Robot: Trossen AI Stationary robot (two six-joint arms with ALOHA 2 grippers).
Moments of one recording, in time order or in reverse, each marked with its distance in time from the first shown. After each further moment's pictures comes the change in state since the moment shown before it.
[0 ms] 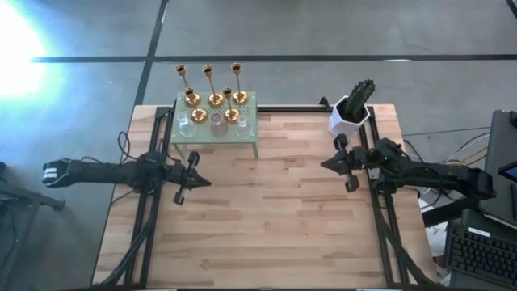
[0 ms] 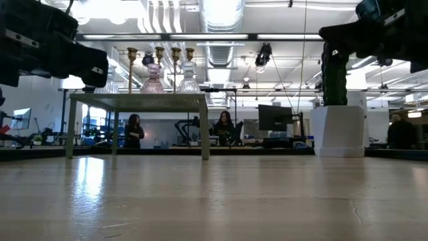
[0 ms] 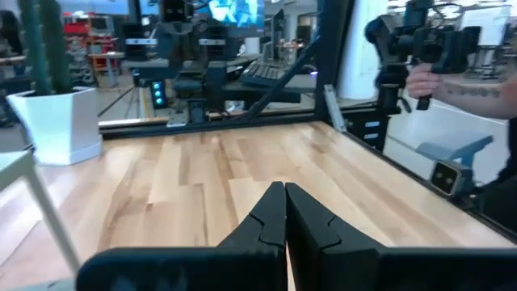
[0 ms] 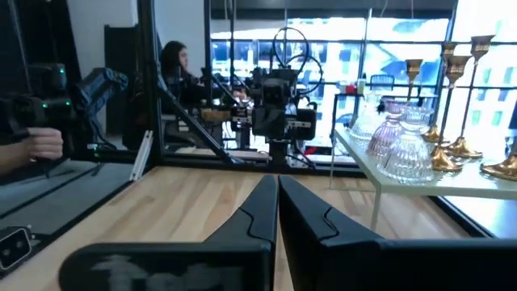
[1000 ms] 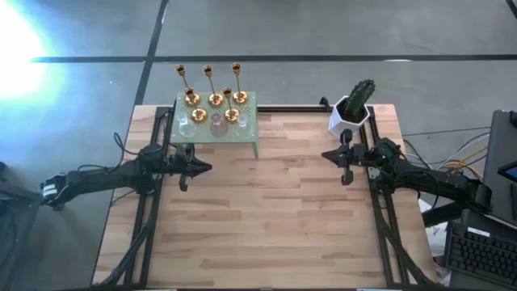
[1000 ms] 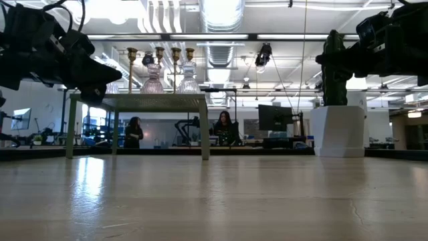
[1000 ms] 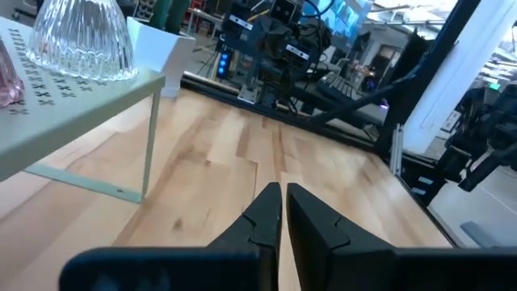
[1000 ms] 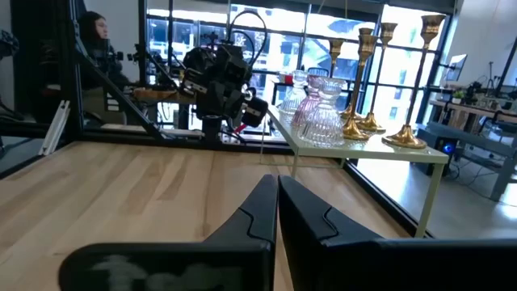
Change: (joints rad) left arm 0.244 -0.029 0.000 -0.095 -0.001 -0.329; right arm -0.167 -0.071 -0.097 -0.012 0.031 -0.105
